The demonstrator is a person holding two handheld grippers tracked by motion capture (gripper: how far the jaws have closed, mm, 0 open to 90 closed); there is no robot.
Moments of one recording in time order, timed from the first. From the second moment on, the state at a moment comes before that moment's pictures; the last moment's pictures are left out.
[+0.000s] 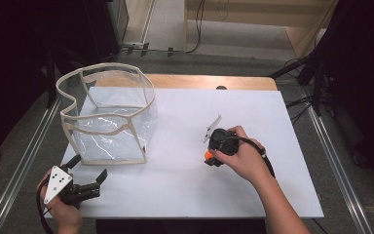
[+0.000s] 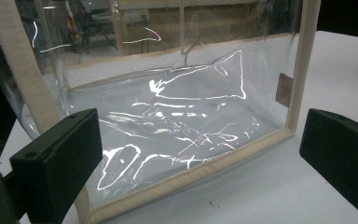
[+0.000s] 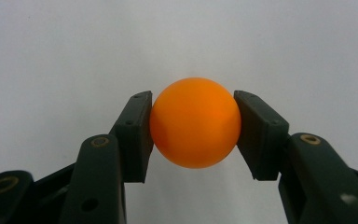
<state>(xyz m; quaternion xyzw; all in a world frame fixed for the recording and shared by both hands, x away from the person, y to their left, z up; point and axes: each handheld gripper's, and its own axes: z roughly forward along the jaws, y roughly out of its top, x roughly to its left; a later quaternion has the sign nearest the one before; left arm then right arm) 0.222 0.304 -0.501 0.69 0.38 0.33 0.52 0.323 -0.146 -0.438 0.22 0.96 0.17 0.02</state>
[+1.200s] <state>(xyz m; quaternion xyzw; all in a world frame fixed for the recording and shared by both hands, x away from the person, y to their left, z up) 0.222 0.304 -0.501 0.69 0.38 0.33 0.52 0.336 -0.115 -0.430 0.19 0.97 0.17 0.02</state>
